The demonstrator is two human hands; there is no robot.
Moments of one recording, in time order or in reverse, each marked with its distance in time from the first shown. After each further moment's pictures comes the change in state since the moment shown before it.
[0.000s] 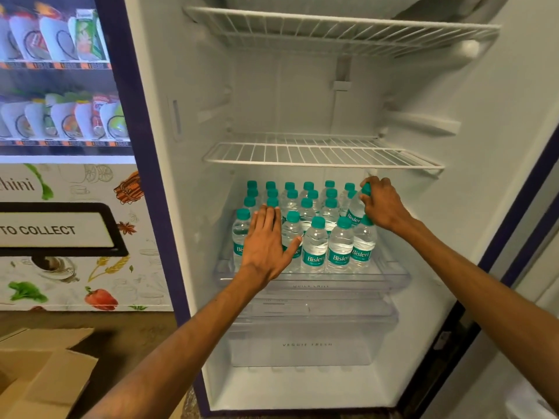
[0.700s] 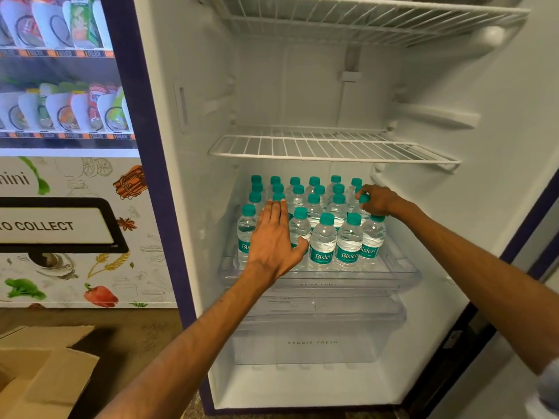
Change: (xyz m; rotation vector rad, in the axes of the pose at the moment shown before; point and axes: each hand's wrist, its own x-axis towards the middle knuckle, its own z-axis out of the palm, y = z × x) left_hand 0.004 -0.003 -0.003 -0.042 0.029 0.022; right_hand 0.044 0.004 0.030 -0.180 -0.404 0.174
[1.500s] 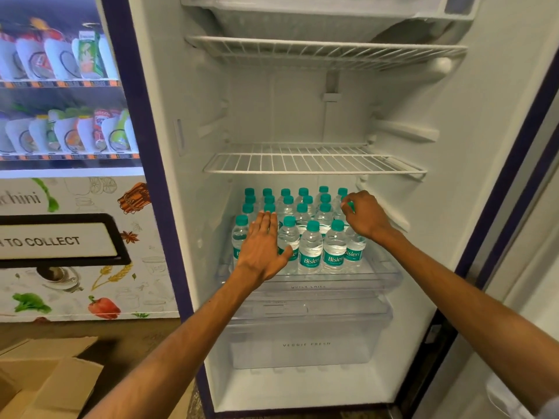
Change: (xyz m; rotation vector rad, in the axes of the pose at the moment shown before) left_hand -0.010 0.001 -0.021 -0.035 -0.134 0.033; right_hand -0.062 -0.007 0.003 0.211 0.369 -0.134
